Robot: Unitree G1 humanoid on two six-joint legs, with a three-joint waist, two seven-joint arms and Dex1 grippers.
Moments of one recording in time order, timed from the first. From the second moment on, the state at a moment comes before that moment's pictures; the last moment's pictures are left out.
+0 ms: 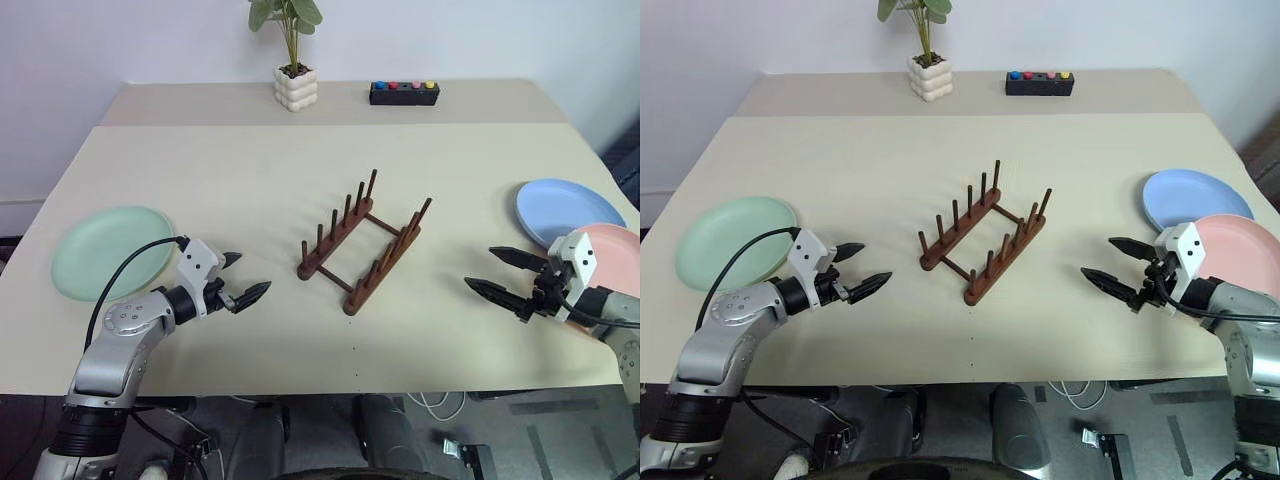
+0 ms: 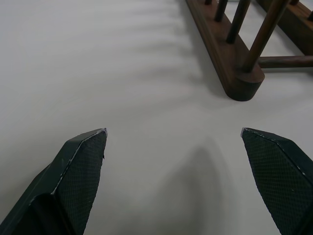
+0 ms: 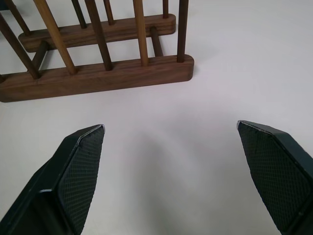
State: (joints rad) left arm -0.08 0.57 0.06 -0.20 -0.33 0.40 -0.76; right arm -0.04 -0.79 -0.34 0.07 0.50 0.26 1.08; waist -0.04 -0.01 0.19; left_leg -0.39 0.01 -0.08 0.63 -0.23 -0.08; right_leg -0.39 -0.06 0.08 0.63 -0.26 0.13
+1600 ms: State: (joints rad) left arm -0.36 0.34 -0.41 -0.05 -0.19 0.38 -0.85; right arm 0.16 -0.69 -0.35 -0.26 0.57 0.36 0.88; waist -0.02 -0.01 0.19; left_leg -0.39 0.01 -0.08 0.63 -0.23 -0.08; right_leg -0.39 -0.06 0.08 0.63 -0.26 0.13
